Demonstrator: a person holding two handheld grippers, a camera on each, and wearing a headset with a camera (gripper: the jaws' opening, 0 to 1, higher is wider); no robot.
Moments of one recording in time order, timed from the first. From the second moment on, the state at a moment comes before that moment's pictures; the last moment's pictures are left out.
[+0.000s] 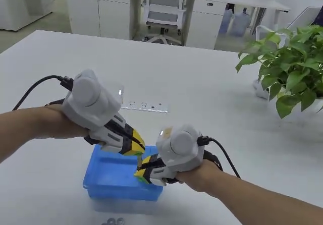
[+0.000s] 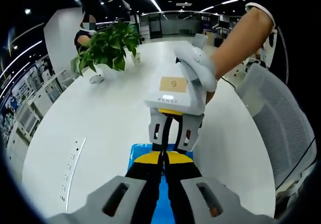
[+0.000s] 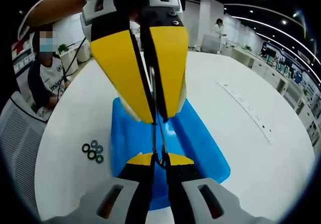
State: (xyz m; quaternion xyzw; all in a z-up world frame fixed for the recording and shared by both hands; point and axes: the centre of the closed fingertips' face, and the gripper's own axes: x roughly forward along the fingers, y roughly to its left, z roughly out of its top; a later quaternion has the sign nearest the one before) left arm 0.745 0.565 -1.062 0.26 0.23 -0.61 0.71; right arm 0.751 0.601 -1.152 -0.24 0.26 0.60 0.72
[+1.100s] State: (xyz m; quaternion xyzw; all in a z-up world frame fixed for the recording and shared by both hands) left arm 0.735 0.560 -1.034 0.27 0.21 -0.61 0.71; right arm 0.744 0.599 -1.124 -0.25 0.23 0.60 0.72
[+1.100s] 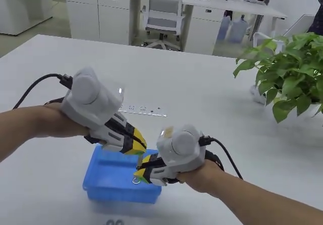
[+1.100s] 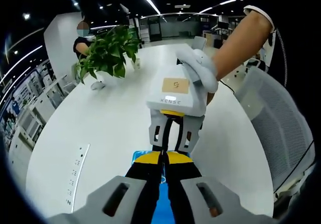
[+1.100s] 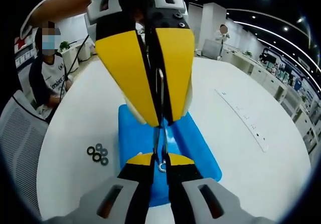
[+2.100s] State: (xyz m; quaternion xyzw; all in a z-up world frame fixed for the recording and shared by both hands) left arm 0.681 0.571 -0.994 0.29 0.20 -0.62 0.70; right arm 0.694 0.613 -1.081 -0.26 0.19 0.61 0.72
